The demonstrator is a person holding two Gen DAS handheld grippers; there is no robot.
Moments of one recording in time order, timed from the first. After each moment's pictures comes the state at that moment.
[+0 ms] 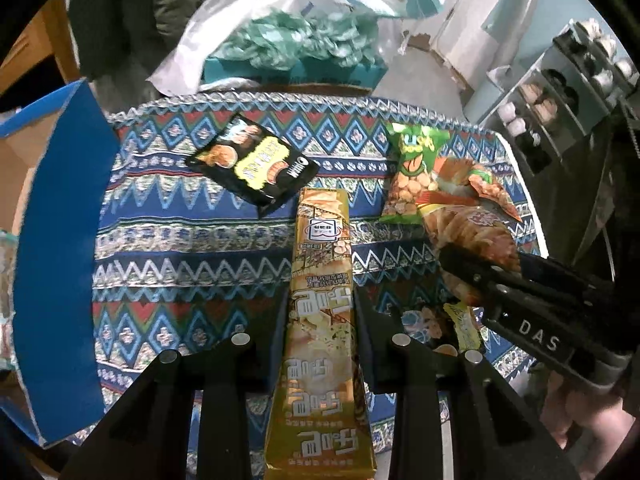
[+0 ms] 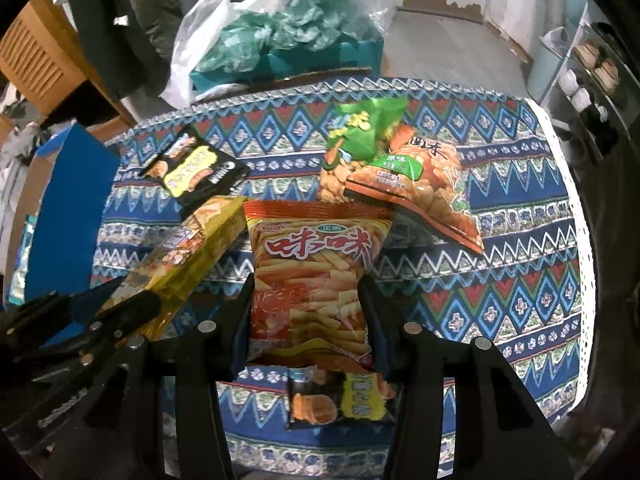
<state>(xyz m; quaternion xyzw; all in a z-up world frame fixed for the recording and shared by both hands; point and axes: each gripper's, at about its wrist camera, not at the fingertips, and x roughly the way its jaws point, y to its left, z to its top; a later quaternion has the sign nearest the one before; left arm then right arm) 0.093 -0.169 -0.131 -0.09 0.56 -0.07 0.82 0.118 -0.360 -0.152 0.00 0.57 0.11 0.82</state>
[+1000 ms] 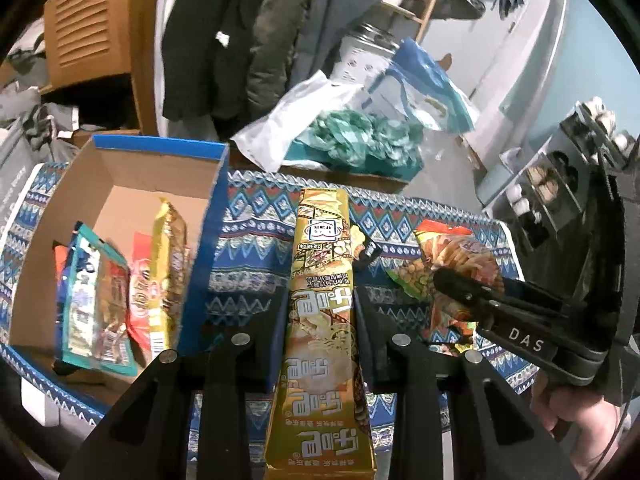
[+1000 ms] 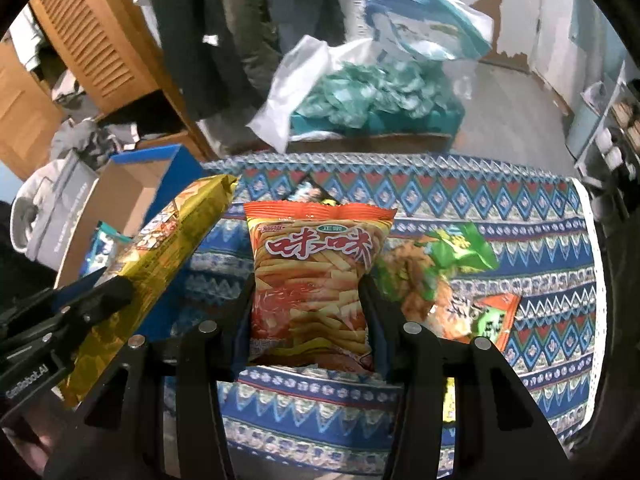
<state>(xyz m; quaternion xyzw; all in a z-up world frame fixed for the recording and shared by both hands) 0.050 -0.058 -0.050 -0.15 0.46 -0.02 0.87 0.106 -0.266 -0.083 0.00 0.51 0.20 0.84</state>
